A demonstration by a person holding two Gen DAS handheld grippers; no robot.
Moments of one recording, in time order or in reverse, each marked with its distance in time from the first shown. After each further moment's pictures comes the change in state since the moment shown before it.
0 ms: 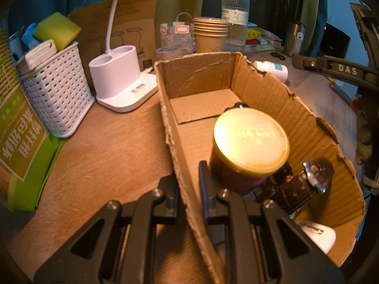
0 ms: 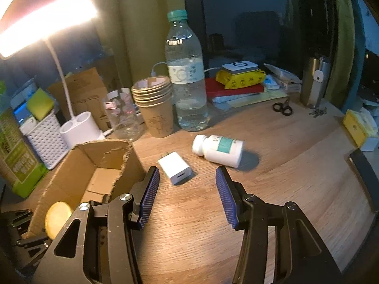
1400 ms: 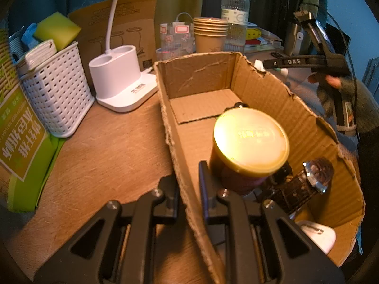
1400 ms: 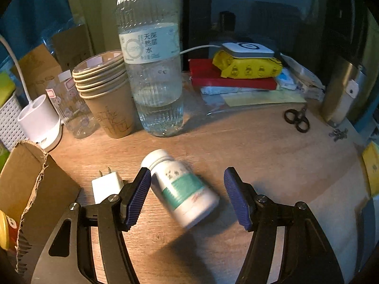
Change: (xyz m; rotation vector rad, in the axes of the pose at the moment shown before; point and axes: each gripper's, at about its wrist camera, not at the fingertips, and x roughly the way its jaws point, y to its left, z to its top) left arm 0.000 0.000 0.000 0.000 0.001 -0.001; right arm 0.107 -0.048 0.040 -0.150 0.155 0.035
